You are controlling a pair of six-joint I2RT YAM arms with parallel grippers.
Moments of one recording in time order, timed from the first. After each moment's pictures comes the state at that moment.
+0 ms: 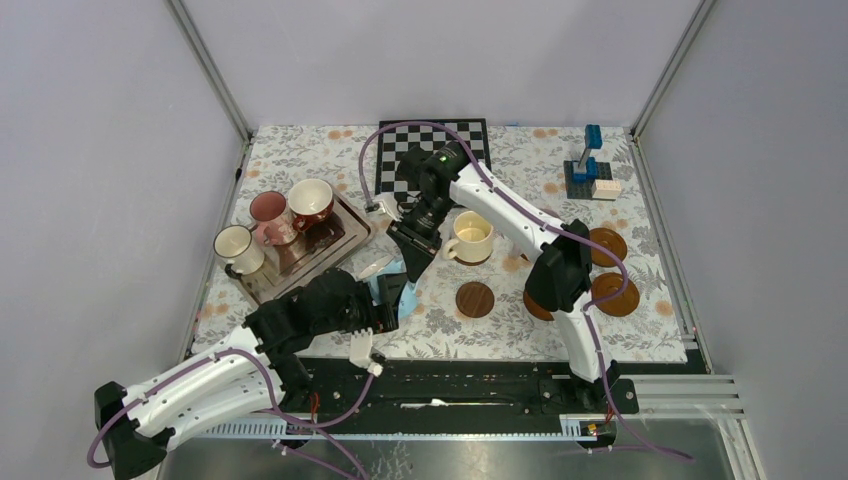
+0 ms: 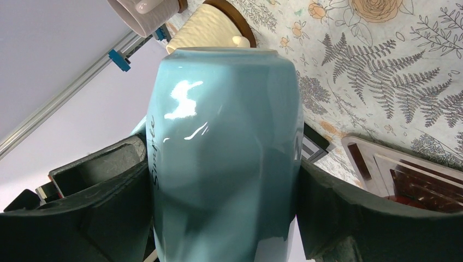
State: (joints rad) left arm -0.90 0.69 0.58 -0.55 0.09 2.10; right arm 0.81 2.17 2.21 -1.54 -0.80 -0.43
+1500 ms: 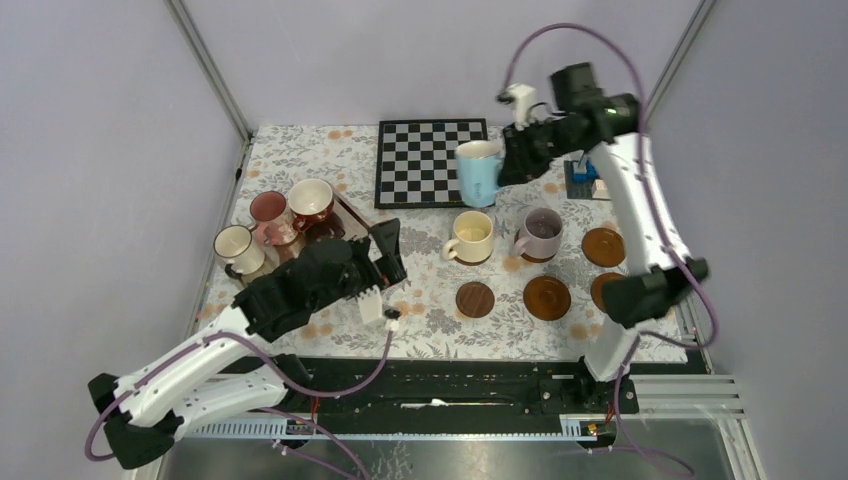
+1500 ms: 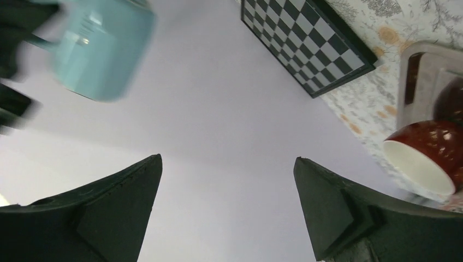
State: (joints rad) left arm -0.89 0.78 0.86 -0.57 -0.12 2.05; right arm 0.35 1.86 2.23 -1.41 -0.59 -0.30
